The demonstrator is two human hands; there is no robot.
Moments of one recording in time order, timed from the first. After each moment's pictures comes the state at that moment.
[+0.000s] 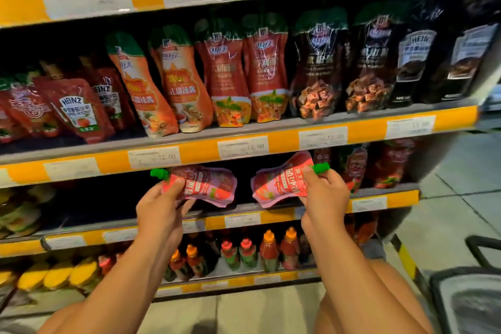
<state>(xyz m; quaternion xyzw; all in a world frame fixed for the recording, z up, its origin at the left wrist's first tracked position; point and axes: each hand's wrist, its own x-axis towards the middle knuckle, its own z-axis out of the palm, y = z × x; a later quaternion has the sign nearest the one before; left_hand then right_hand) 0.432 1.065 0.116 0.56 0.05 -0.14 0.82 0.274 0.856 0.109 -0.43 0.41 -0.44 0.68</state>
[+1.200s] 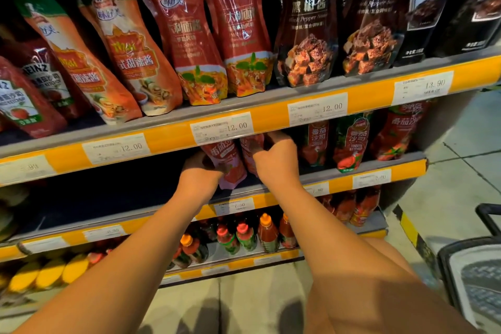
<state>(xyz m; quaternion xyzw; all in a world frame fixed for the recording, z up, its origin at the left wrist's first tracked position) 0.458 0.976 0.071 0.82 -0.20 -0.15 0.51 0.340 0.845 0.093 -0.72 0.31 -0.35 0.52</state>
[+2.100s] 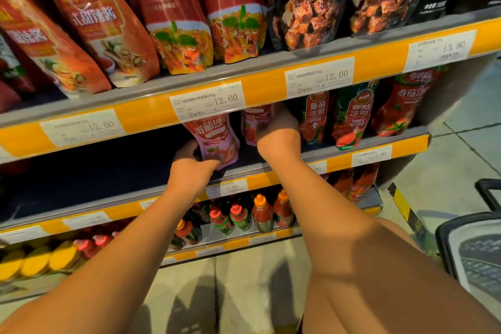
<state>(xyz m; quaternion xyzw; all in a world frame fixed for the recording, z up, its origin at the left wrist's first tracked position) 0.453 0.980 0.046 0.83 -0.21 -0.15 0.50 0.352 0.816 0.082 -0.80 0.41 -0.22 0.38</state>
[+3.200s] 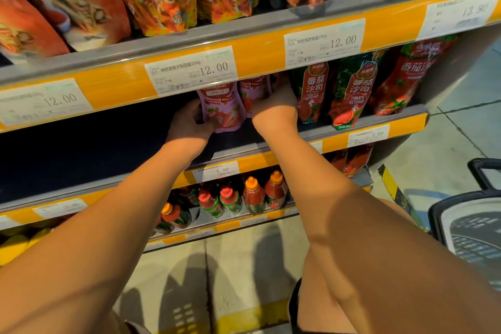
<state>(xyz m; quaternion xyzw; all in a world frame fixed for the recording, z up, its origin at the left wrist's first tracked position) 0.489 0.934 0.029 0.82 -0.29 -0.16 0.47 0.380 0.795 0.051 -0.78 0.44 -0.25 0.38</state>
